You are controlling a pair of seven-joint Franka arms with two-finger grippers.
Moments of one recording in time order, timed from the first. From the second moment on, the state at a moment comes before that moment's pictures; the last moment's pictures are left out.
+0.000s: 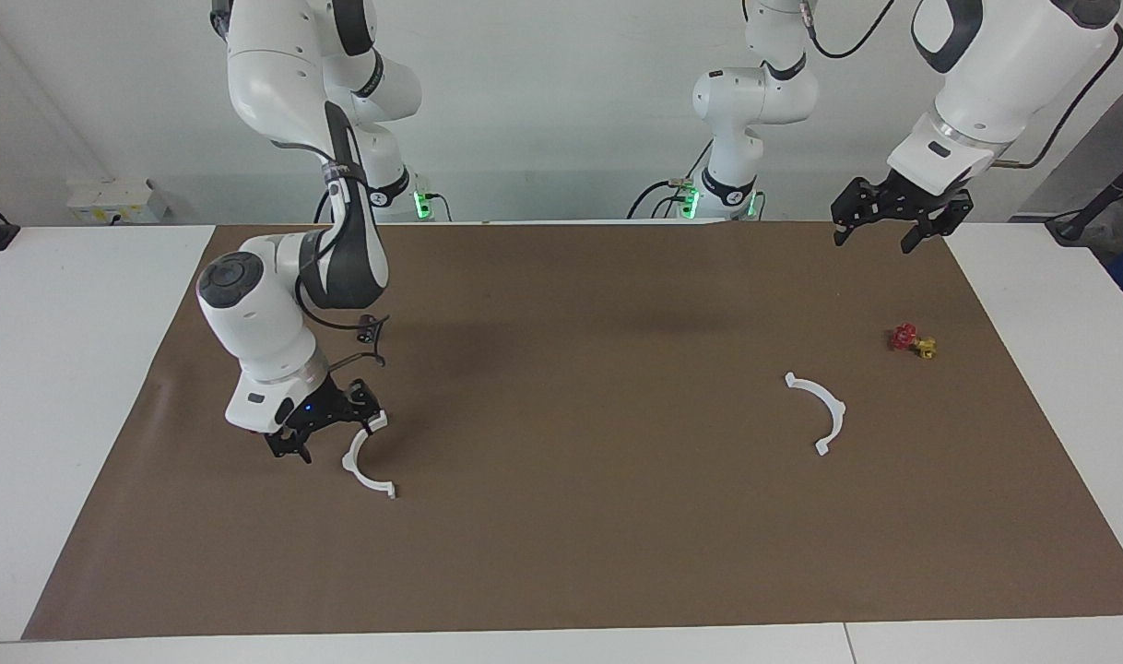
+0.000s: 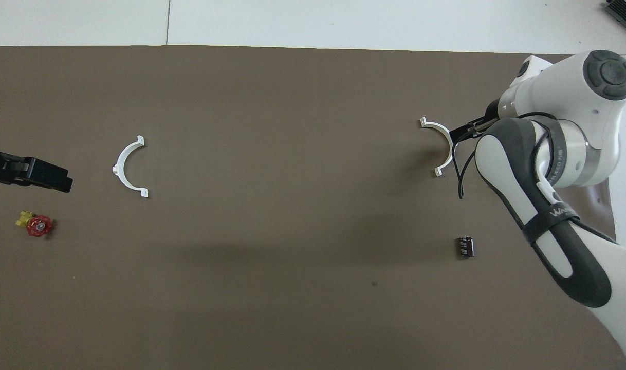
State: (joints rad) left arm -0.09 -0.02 0.03 -1.61 -0.03 1.53 0.14; right arm 0.11 0.44 -0.07 -1.75 0.11 2.33 -0.48
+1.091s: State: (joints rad) left arm -0.08 -0.04 0.04 -1.94 -0.03 1.92 0.14; right arm 0.11 0.47 -0.07 -1.83 0.12 2.45 -0.46
